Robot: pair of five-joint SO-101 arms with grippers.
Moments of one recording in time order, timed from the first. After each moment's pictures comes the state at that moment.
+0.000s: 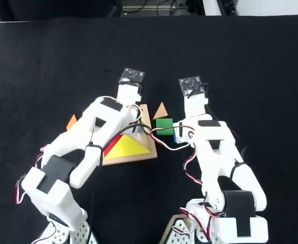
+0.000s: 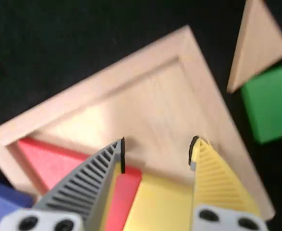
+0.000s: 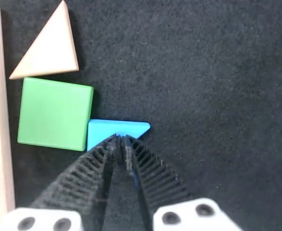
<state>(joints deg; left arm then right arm) 18.0 11.0 24.1 49.8 2.8 -1.7 -11.8 55.2 34.2 9.9</state>
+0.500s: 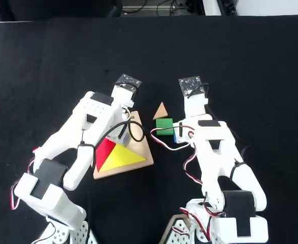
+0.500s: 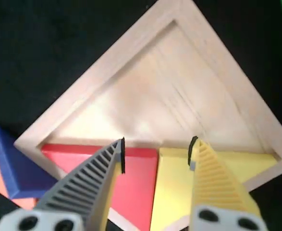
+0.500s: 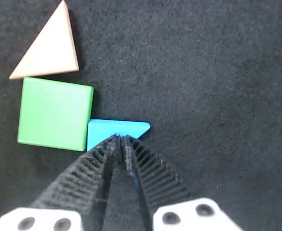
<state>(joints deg) 15.2 6.7 23.6 63.2 -7.1 -1.7 -11.8 55.2 34.2 9.9</state>
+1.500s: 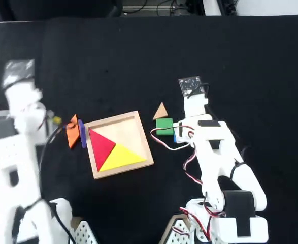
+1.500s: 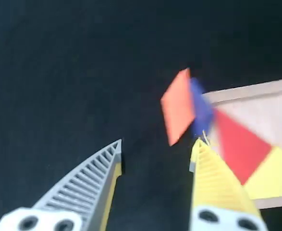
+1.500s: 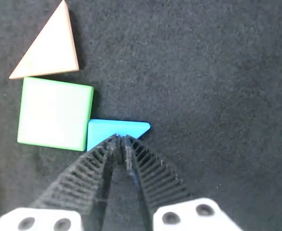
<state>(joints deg) -24.1 -39.7 37.4 76.6 -10.6 -1.7 -11.8 55.2 34.2 10.0</state>
